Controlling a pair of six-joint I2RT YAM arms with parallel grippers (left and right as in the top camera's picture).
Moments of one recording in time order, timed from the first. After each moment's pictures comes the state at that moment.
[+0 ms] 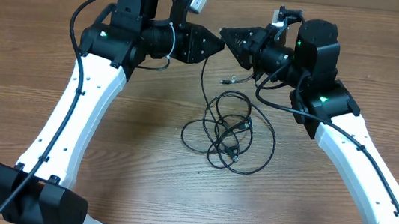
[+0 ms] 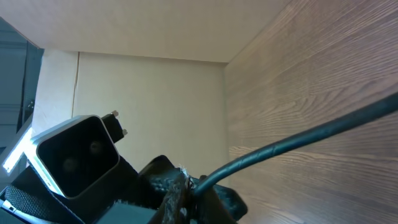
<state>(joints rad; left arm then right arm) -0.27 1.68 1.65 -0.67 0.82 -0.26 0.35 1.52 1.26 0.00 -0.63 1.31</state>
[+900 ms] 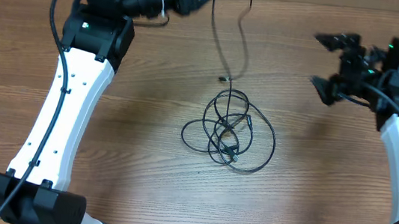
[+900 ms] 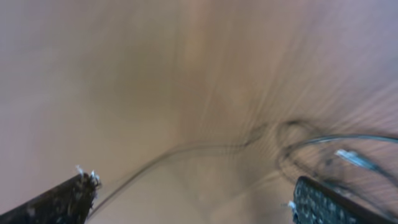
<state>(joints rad) -0.21 1.68 1.77 -0.05 0.91 -0.74 -0.18 1.52 1.27 -0.56 -0.65 1.22</state>
